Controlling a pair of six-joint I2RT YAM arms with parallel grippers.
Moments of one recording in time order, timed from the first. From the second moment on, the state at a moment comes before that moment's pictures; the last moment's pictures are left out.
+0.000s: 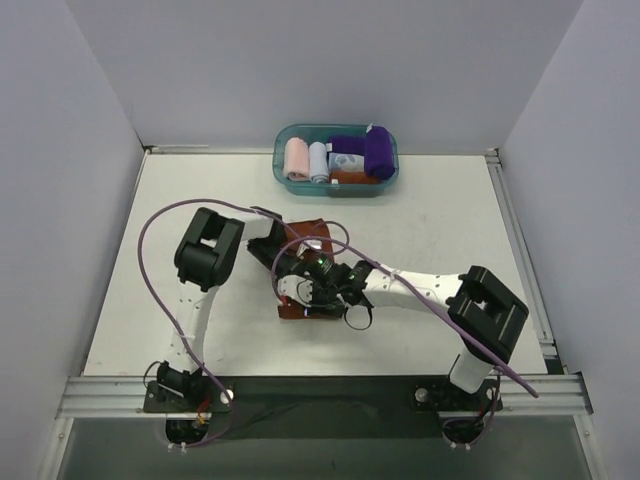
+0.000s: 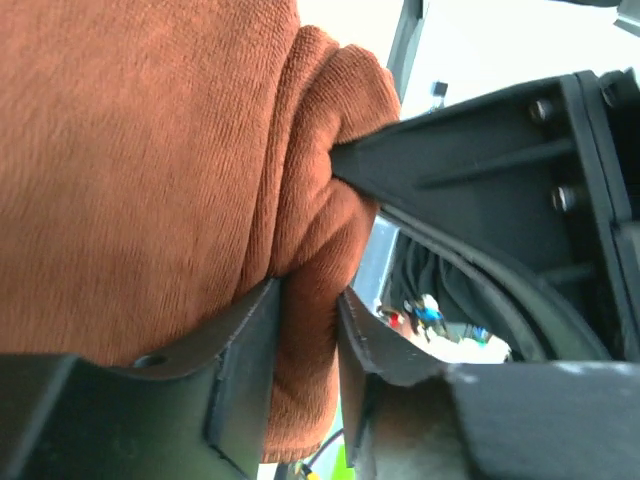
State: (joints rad) left arm -0.45 2.35 1.53 -1.28 1.11 0.61; right arm 0.99 1.67 0.97 -0.41 -0.10 -0.56
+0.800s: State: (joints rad) left arm 0.03 1.37 0.91 -0.75 0.95 0.73; right arm 0.66 2.19 1.49 -1.01 -0.90 -0.41
